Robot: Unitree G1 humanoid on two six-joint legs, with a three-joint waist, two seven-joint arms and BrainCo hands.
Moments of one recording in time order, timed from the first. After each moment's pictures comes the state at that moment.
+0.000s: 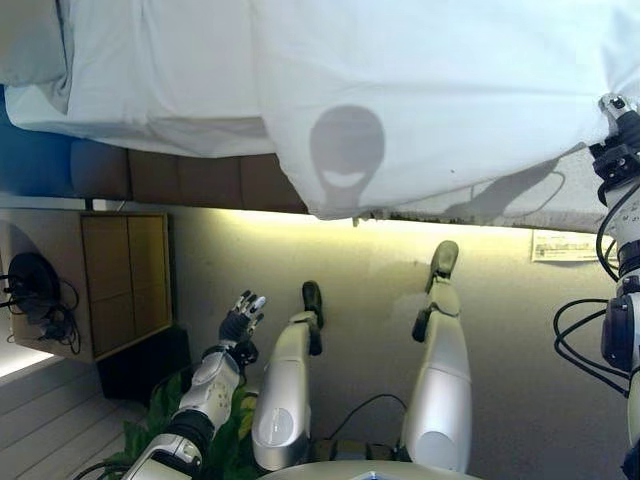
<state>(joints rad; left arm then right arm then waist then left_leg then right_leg) -0.15 0.28 -0.32 0.76 -0.90 -0.20 -0.05 -1.03 -0.84 0.01 1.14 0.99 0.04 0.10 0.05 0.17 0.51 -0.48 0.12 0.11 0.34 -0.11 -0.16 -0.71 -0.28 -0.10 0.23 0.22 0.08</state>
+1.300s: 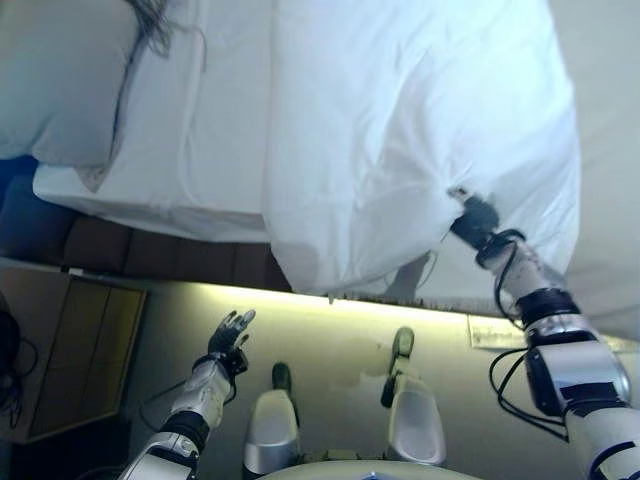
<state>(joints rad) -0.17 0.28 -0.23 0.94 -0.81 -0.10 0.02 -0.67 -0.44 0.10 0.90 1.01 0.24 0.22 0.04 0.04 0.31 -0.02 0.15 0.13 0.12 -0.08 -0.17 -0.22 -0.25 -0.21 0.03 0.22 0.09</state>
